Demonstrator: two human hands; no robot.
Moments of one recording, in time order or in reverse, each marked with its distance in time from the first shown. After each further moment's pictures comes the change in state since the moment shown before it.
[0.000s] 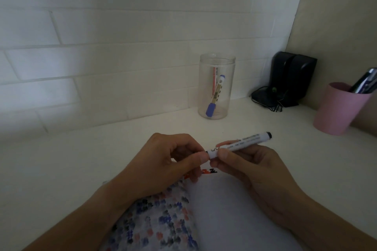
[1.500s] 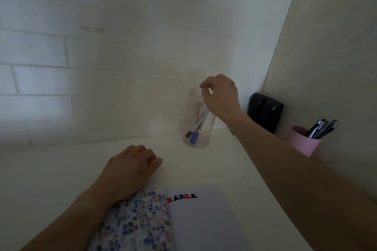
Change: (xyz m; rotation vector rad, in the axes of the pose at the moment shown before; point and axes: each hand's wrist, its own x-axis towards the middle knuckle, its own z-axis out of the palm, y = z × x) left_hand 0.007 -0.060 -0.024 0.616 0.086 -0.228; right_hand 0.179 -0.122 0.041 -1.432 0.344 -0.791
